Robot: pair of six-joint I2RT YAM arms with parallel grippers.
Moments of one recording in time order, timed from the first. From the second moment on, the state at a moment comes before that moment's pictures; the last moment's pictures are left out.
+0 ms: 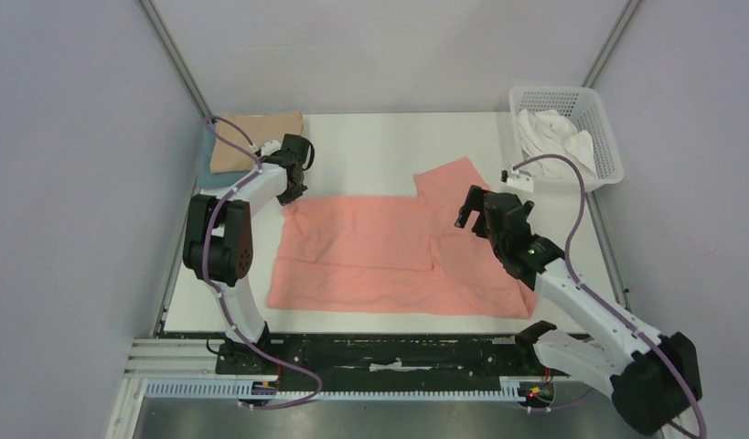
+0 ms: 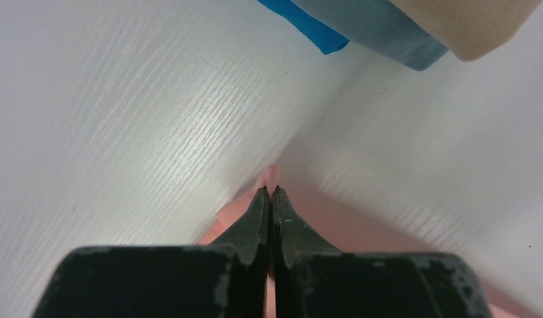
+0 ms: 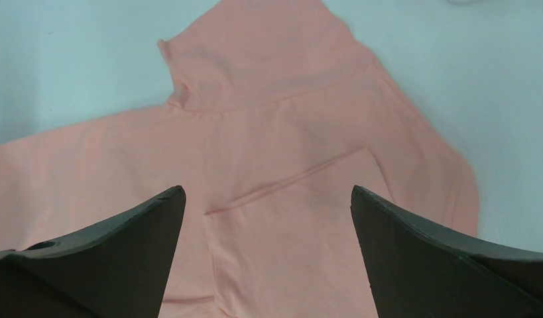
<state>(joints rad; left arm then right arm) -0.20 1.87 1.32 -0.58 -0.49 -0.73 0.49 0.92 0.62 -0.26 0.44 0.56</state>
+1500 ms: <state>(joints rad) -0.23 1.85 1.33 -0.61 -0.53 -0.73 0.20 2.26 1.66 -0.22 0.38 0.34</state>
